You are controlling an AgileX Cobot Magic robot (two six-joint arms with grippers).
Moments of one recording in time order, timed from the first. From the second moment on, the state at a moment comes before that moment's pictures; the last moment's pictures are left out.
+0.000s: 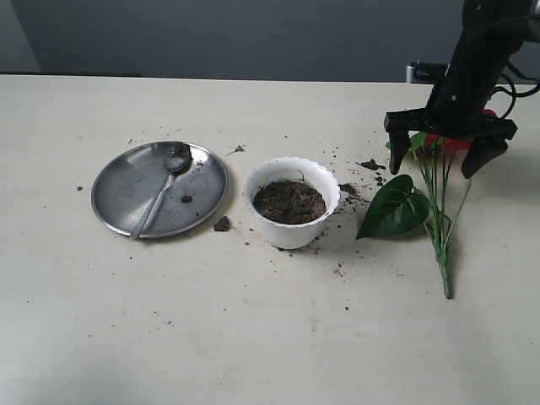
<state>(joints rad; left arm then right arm) 0.26 0.01 0.00 -0.03 0.34 0.09 0.24 2.18 -1.70 0.09 1.22 0.07</state>
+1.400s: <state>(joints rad) 0.26 0.01 0.00 -0.03 0.34 0.09 0.29 2.23 -1.57 0.06 1.11 0.02</state>
